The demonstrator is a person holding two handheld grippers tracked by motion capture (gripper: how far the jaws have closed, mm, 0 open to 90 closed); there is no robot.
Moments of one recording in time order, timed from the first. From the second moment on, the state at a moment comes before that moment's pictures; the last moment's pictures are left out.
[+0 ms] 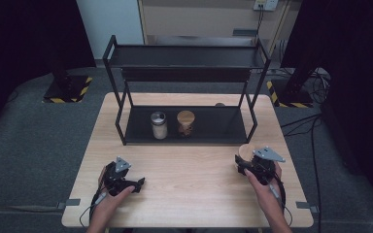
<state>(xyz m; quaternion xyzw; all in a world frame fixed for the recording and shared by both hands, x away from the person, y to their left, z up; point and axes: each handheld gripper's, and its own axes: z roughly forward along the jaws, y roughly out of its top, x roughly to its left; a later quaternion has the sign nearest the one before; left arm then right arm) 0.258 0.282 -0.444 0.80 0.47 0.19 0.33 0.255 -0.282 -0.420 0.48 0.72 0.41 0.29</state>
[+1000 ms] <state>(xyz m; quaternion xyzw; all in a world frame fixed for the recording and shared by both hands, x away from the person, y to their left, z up) 0.258 0.282 -0.444 0.80 0.47 0.19 0.33 0.277 -0.241 -0.403 0.44 0.74 0.42 0.28</state>
